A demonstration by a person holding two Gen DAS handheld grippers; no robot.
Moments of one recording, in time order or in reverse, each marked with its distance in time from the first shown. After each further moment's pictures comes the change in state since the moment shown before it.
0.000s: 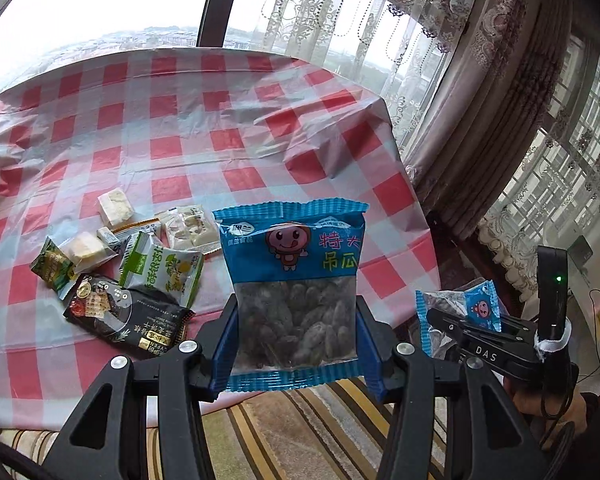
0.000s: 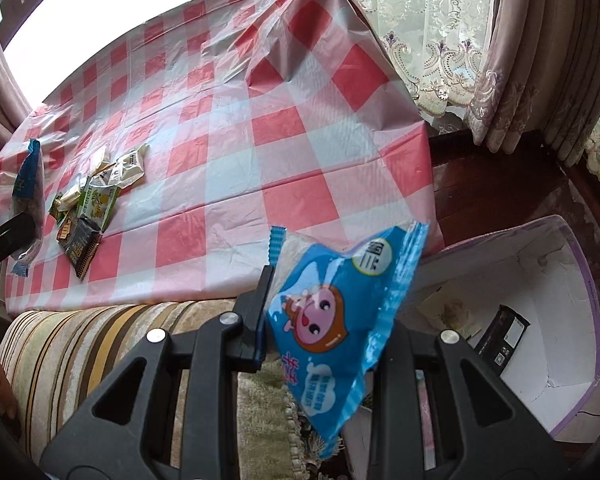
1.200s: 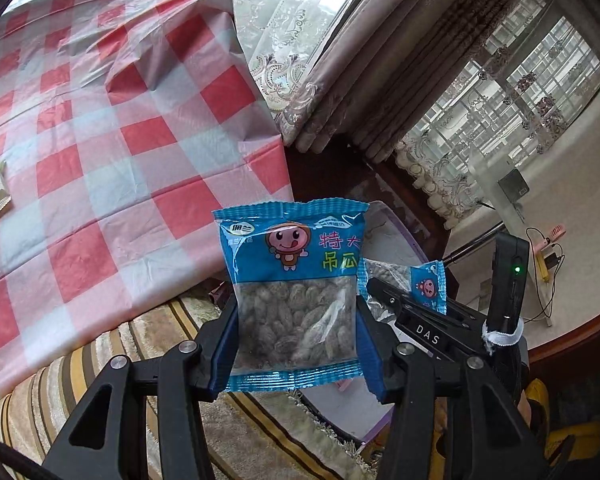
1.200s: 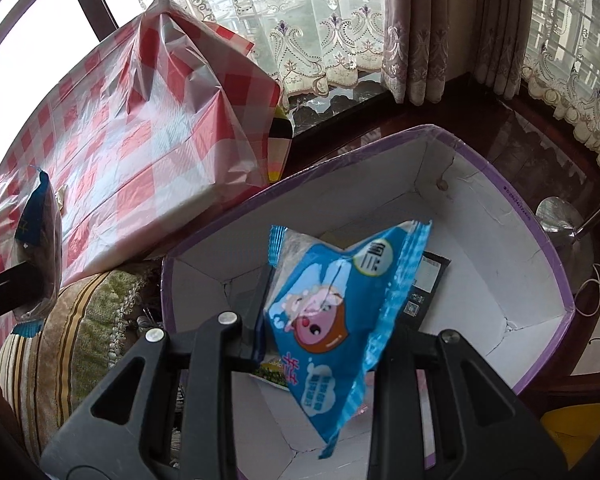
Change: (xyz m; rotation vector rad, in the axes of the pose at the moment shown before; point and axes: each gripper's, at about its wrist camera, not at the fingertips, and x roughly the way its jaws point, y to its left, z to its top) left arm 0.083 -0.141 -0.023 0.085 0.283 -0.297; right arm -0.022 -0.133 -0.049 0.252 -0.010 -0.104
